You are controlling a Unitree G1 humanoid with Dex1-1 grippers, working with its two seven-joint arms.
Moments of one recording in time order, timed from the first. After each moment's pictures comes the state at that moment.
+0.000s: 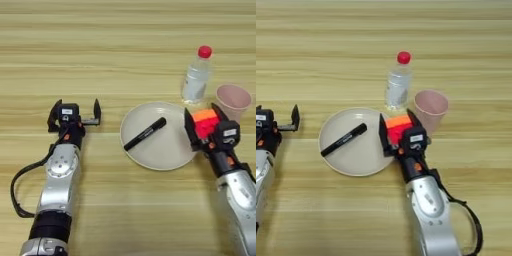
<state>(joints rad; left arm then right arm) -0.14 0.05 0.10 0.33 -0.01 -0.20 0.00 0.24 -0.05 0.11 -0.29 0.03 -0.16 0.12</state>
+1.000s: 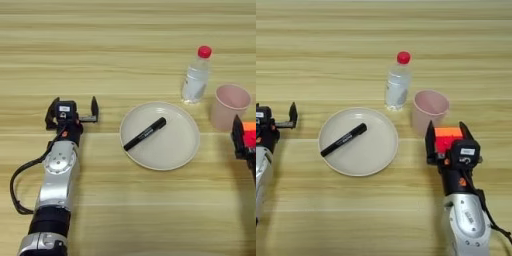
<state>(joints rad) -0.17 0.06 0.12 0.36 -0.02 -0.21 -0.01 0.32 -0.04 -0.11 -0.33 0.09 -0.14 0.06</state>
